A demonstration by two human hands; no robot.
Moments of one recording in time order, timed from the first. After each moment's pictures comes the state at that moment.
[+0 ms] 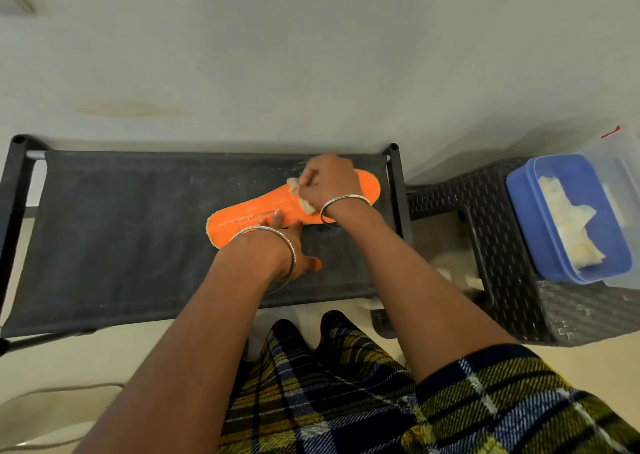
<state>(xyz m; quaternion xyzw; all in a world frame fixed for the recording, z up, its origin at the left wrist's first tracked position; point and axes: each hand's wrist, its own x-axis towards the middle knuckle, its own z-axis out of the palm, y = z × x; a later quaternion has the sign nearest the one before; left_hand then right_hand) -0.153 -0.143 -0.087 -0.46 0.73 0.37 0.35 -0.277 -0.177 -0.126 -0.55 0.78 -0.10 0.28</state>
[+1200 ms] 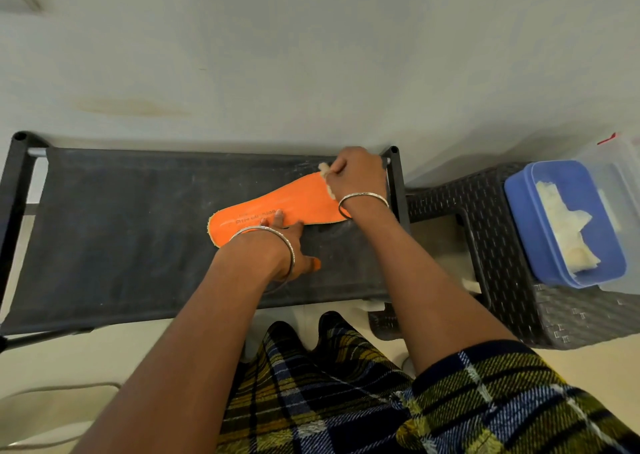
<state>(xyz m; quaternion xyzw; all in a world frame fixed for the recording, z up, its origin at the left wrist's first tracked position) -0.151 -0.145 -0.090 -0.45 0.72 0.38 0.36 -0.305 -0.176 -0.134 -0.49 0.84 -0.14 0.21</state>
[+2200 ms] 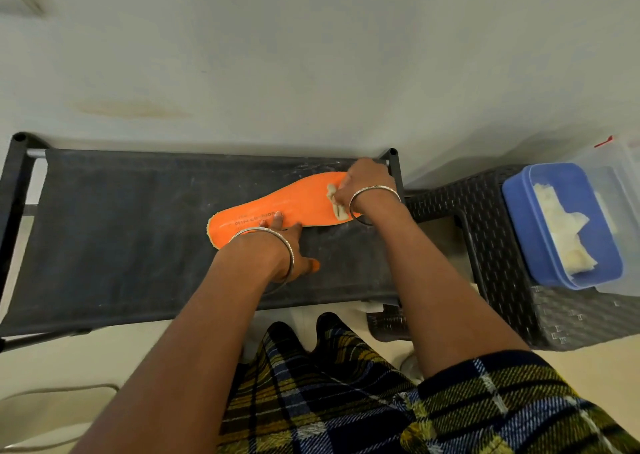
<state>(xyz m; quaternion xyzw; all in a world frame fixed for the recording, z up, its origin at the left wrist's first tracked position) -0.151 -0.145 -0.089 -0.45 0.73 0.37 0.36 -0.318 -0.178 -0.124 -0.45 0.85 0.04 0.27</state>
